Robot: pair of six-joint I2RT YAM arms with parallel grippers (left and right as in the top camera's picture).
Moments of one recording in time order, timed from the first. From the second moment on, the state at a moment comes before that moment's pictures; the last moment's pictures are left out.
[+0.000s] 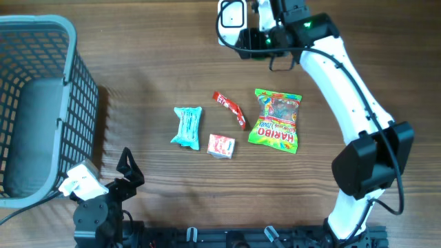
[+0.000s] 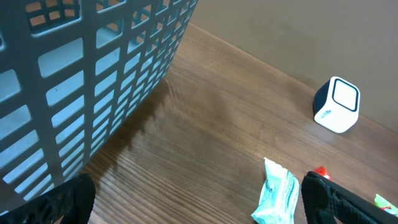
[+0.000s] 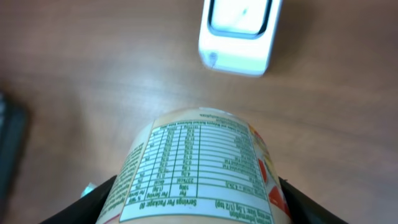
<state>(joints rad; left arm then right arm) -0.05 0.01 0.46 -0.84 -0.26 -0.48 0.36 1.98 1.89 -0.85 -0.17 0.22</state>
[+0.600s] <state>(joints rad) -0.05 0.01 0.46 -0.84 -0.26 -0.48 0.44 2.36 1.89 0.01 0.40 -0.13</state>
